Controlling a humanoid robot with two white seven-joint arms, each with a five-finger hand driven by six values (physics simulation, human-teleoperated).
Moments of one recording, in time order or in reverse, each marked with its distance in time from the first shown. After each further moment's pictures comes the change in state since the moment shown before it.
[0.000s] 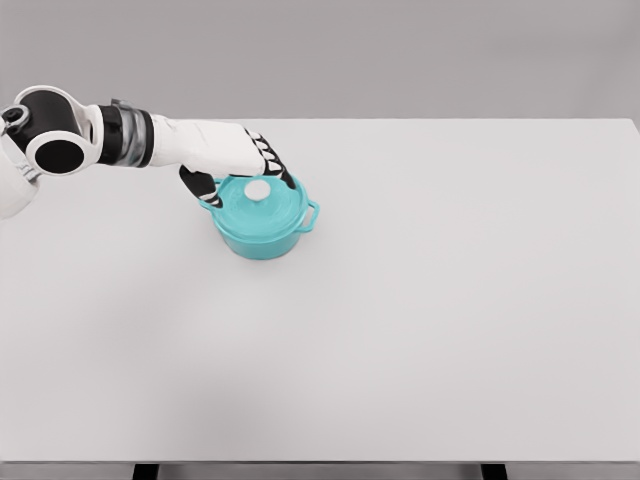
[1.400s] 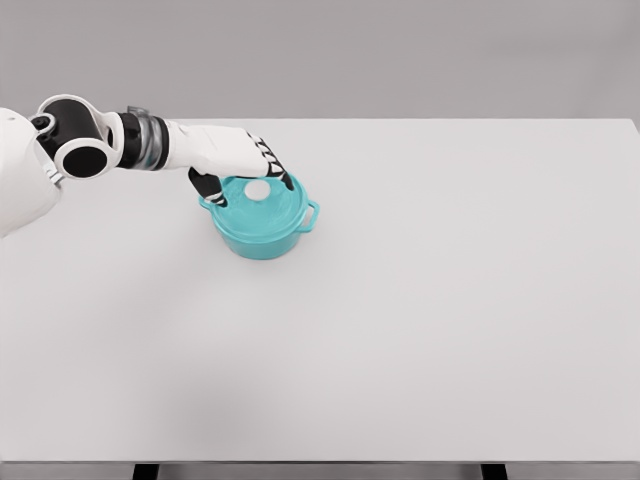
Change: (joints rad) left arm 0.041 -0.076 0.037 0.108 -0.095 -0.006 0.000; right arm 0.000 0.000 0.000 0.000 0.000 0.000 0.000
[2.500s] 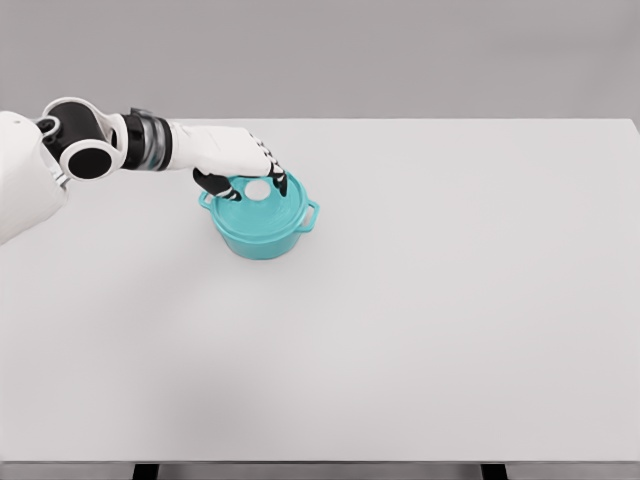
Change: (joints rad) left arm 0.021 -0.019 0.032 0.012 -0.014 -0.002 0.000; right arm 0.000 0.000 0.000 0.000 0.000 0.000 0.000
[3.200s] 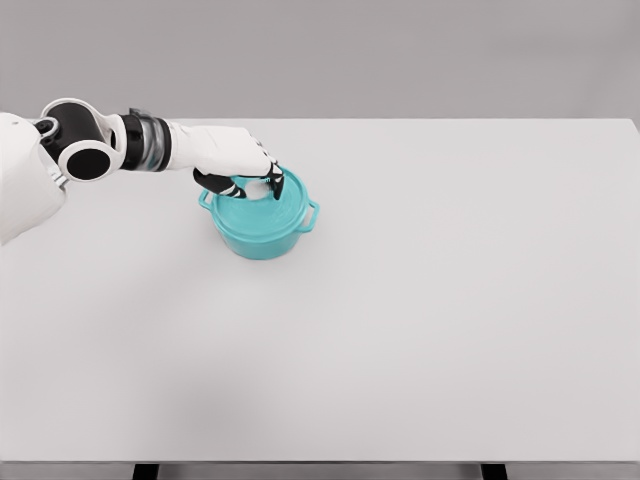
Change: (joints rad) left arm 0.009 0.002 0.012 -0.005 0.000 0.000 0.000; right arm 0.000 0.000 0.000 0.000 0.000 0.000 0.000
